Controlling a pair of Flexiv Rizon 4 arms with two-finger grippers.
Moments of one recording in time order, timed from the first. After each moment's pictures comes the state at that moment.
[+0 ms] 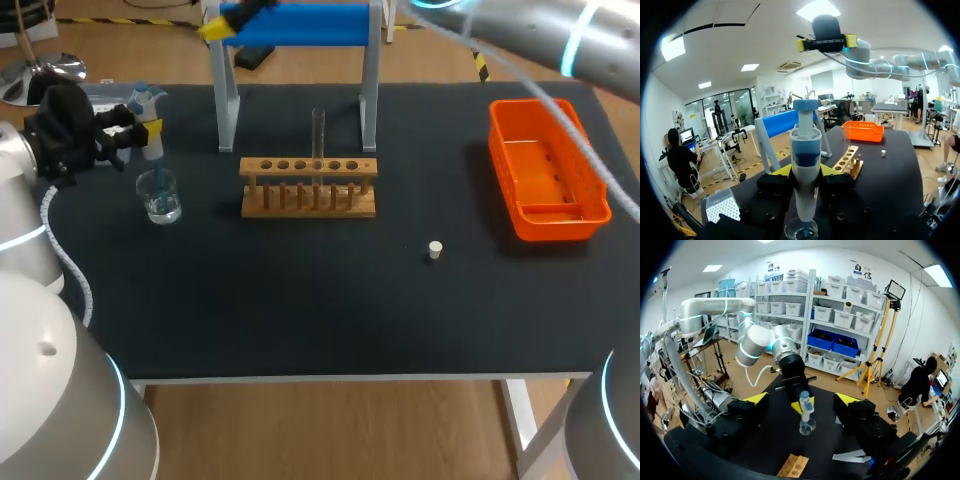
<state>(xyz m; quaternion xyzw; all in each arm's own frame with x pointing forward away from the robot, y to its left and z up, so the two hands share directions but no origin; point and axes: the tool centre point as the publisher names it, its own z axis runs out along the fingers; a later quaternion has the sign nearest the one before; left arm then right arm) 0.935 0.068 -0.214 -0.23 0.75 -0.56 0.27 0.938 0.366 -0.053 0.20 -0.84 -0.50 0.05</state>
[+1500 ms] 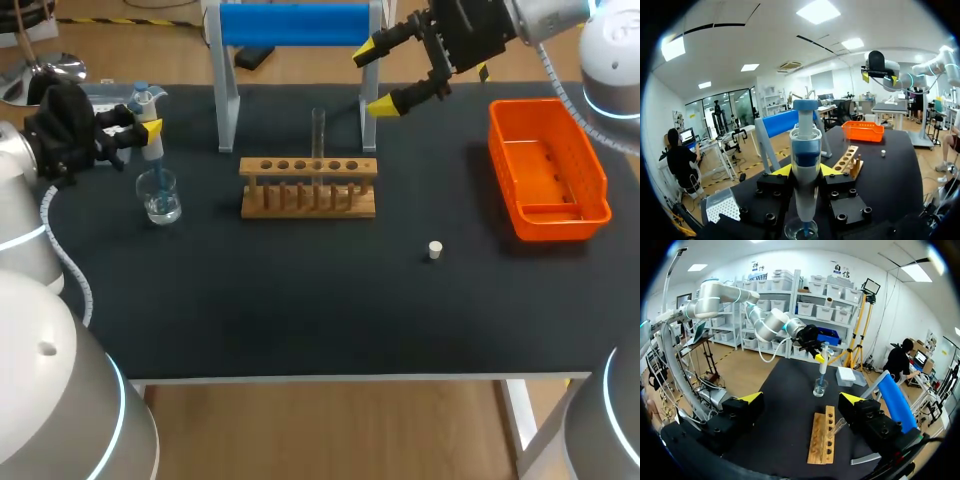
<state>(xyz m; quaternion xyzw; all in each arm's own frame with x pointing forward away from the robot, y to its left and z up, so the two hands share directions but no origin) 0.935 0.068 -0.214 -0.23 0.75 -0.56 0.27 0.870 0.167 -0.111 0.10 -0.85 -0.51 -0.01</state>
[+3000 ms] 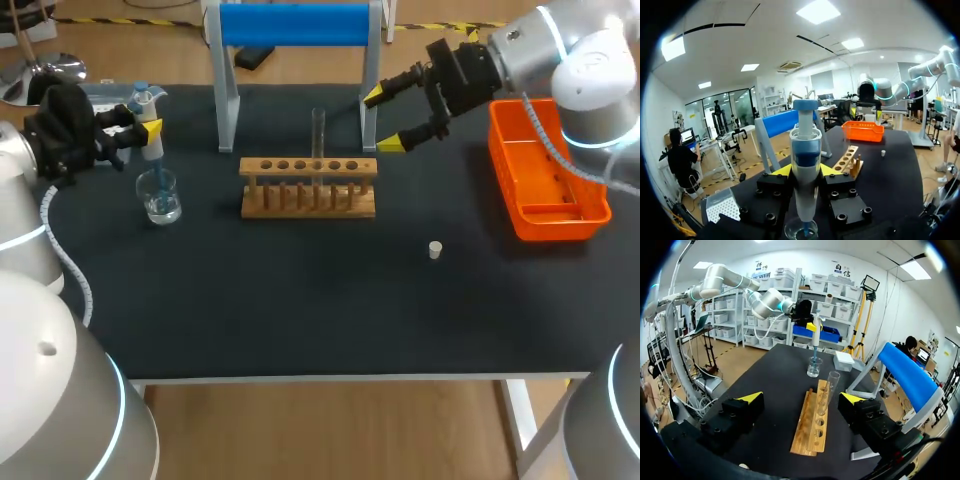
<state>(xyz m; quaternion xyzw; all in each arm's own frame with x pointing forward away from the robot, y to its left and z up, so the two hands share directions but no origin) 0.935 0.068 -0.214 -0.23 0.75 -0.56 0.27 0.941 0.144 -0.237 0.11 -0.84 -0.53 0.00</state>
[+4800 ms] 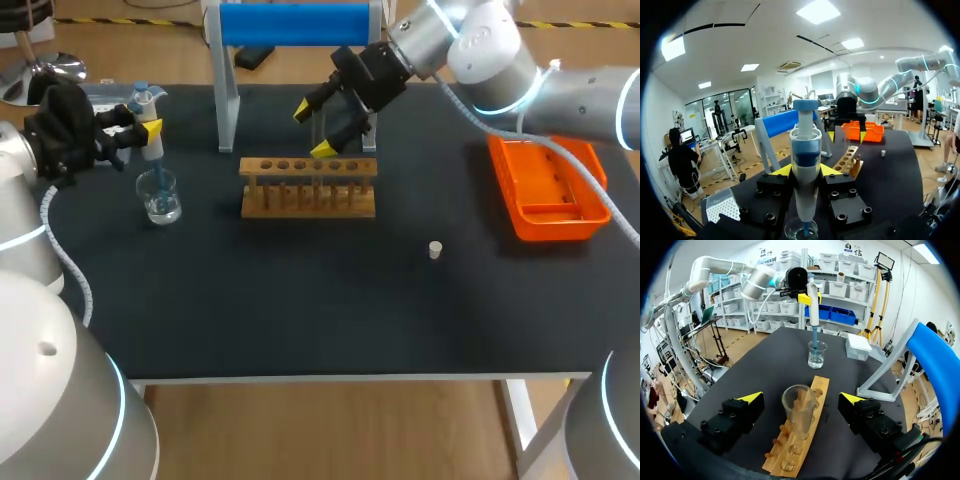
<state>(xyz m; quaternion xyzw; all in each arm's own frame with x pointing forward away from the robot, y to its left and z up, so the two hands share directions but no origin) 0.935 0.068 -0.214 -0.23 0.75 -0.56 0.27 0.979 0.244 -0.292 0.15 -0.88 -0.45 0.06</state>
